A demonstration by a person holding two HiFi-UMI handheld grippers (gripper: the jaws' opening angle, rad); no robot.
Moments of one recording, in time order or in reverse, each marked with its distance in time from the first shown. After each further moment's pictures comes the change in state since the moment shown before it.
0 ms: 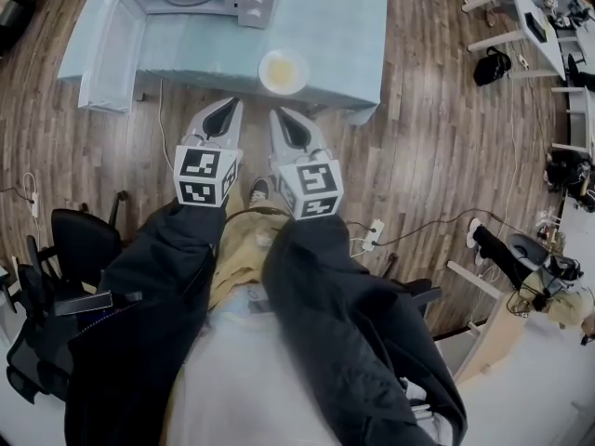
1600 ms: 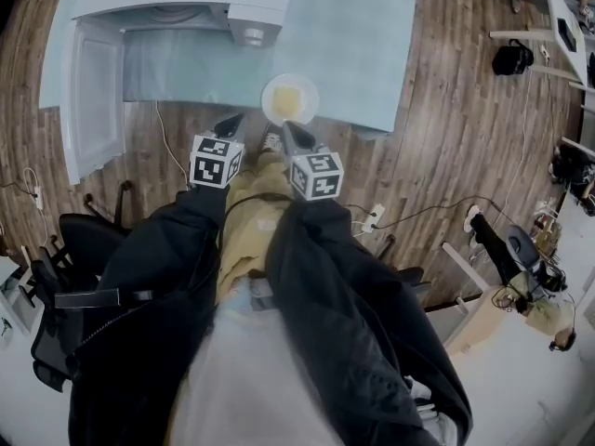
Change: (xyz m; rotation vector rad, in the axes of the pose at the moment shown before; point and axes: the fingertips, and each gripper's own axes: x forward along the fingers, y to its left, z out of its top) left arm 0.150 0.084 -0.123 -0.150 0.483 -0.102; right arm 0.138 -0.106 -0.134 0.245 0.405 -0.007
